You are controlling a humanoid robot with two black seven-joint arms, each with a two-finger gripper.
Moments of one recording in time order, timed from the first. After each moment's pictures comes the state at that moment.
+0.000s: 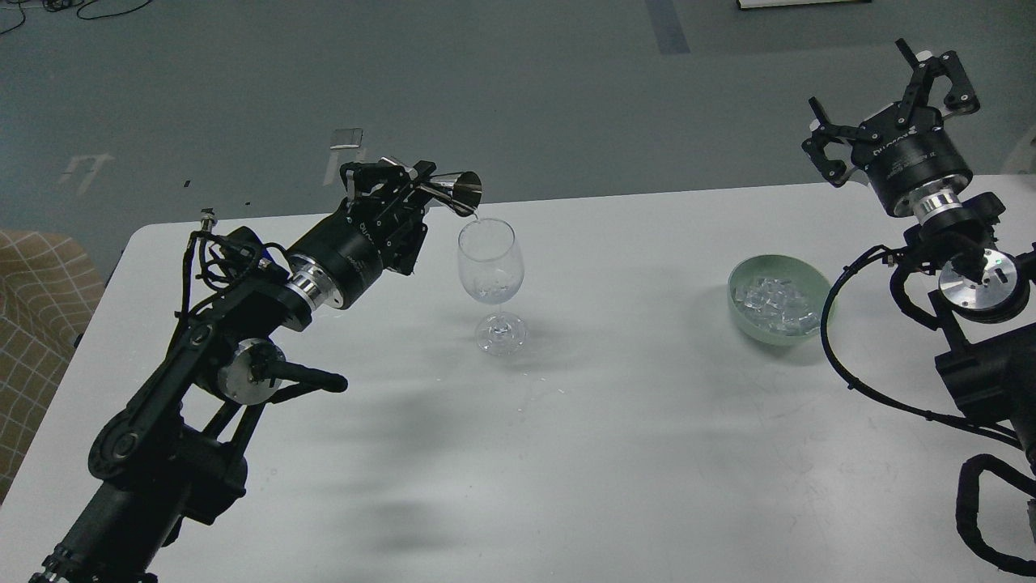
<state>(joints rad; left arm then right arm) -0.38 0.19 -1.22 -1.39 0.78 -0.21 0.16 0.62 -0.22 1.47 0.72 -0.30 0.45 0.02</state>
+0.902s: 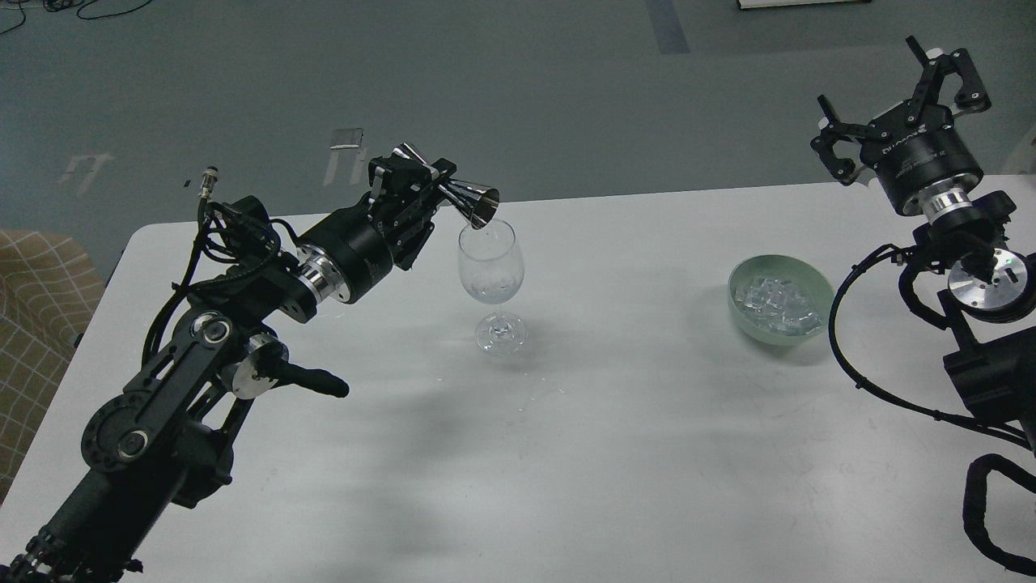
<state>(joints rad) -0.44 0.25 -1.14 -1.44 0.97 -0.22 0.17 0.62 -0.24 1.48 0.72 -0.30 0.46 0.02</state>
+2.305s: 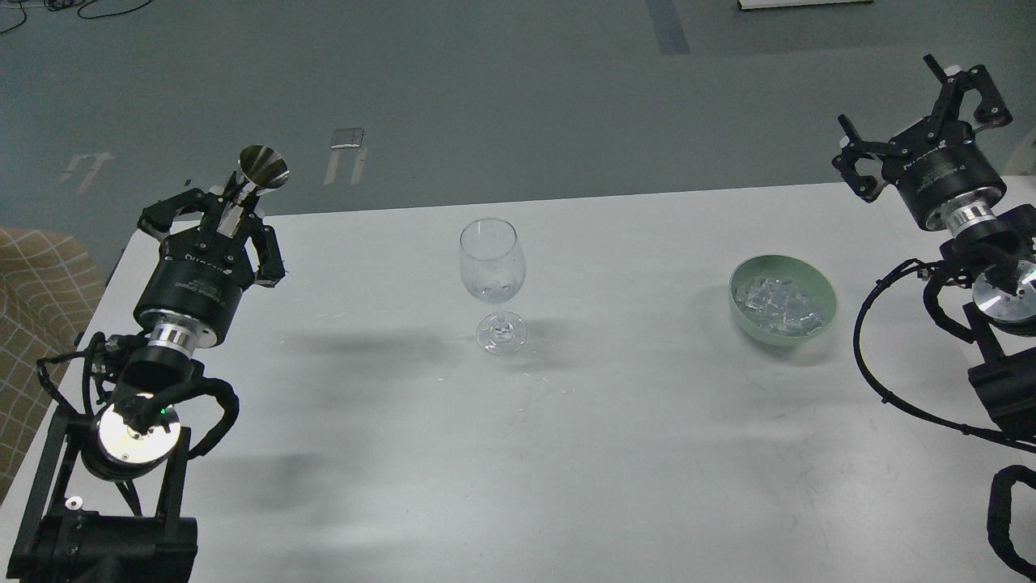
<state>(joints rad) -0.07 0.03 -1.72 -1.54 0.41 -0.08 0.15 0.58 -0.28 1.46 0.71 -0.31 0.45 0.01</state>
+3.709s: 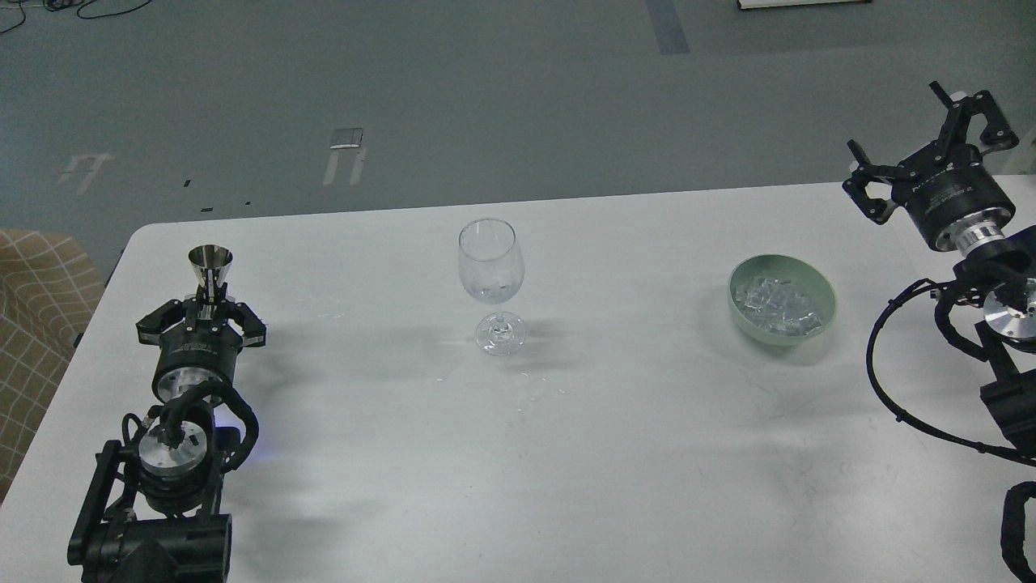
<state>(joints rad) -0.19 -0.03 -1.80 -1.08 0.18 -0.04 -0.06 0.55 -0.31 1.46 0.71 -0.32 0.44 0.01</state>
